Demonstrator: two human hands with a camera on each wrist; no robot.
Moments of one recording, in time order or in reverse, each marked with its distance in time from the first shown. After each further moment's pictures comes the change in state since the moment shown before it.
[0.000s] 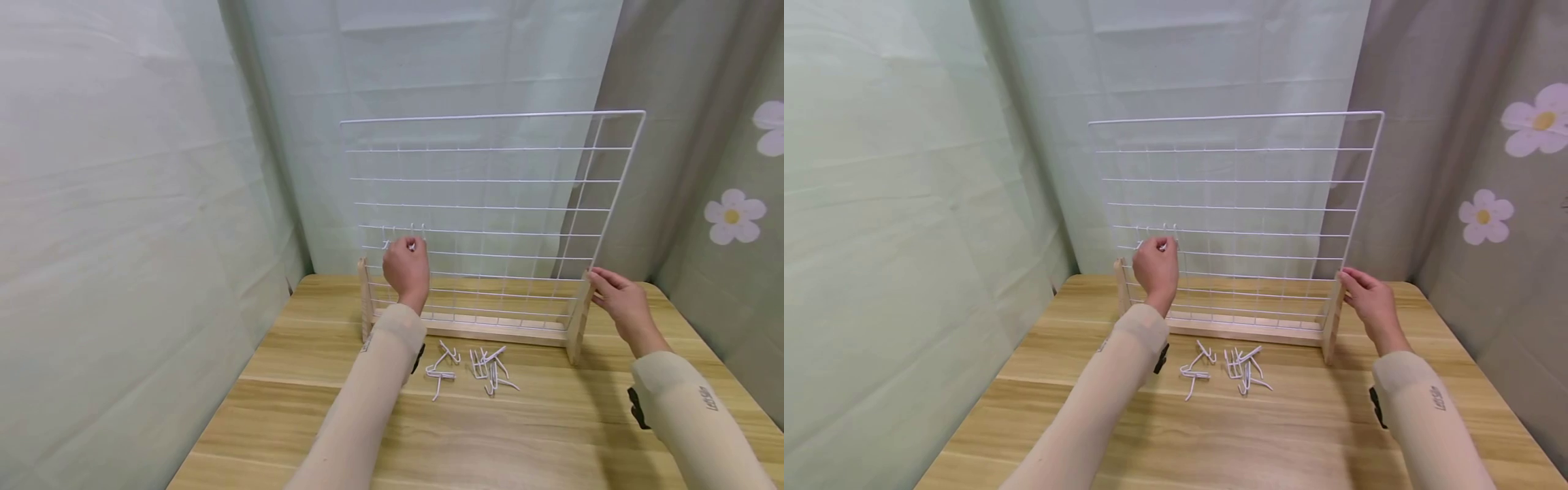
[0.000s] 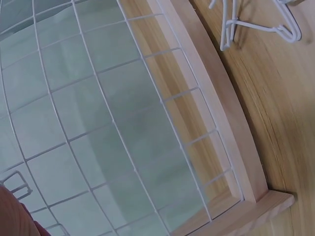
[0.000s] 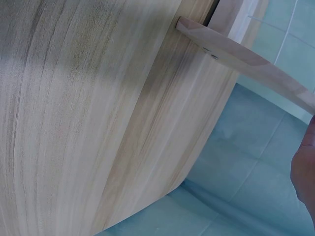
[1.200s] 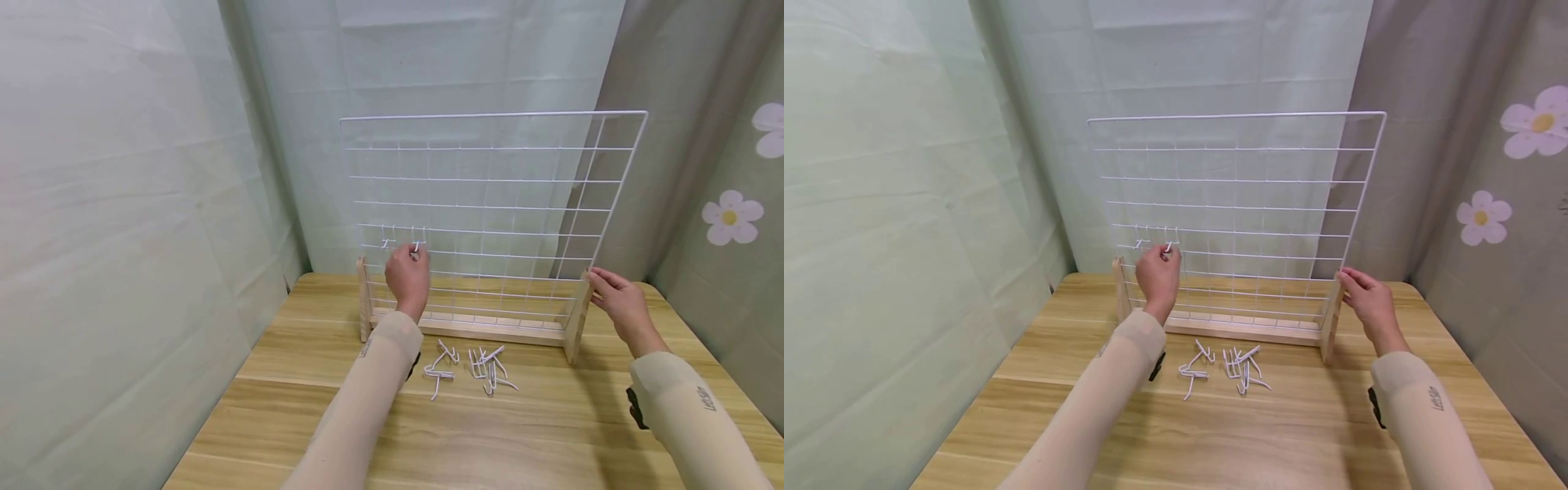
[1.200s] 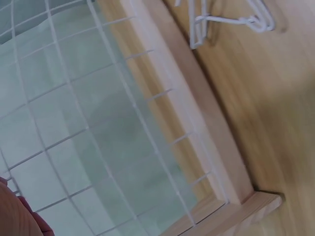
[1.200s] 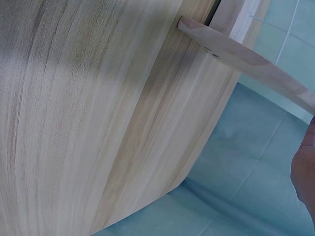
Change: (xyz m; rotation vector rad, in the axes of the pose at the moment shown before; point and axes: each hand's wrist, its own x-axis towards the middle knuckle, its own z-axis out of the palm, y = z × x) left_hand -0.014 -0.016 0.006 -0.022 -0.089 0.079; right_hand -0.005 -0.003 -0.004 0.003 0.006 -0.004
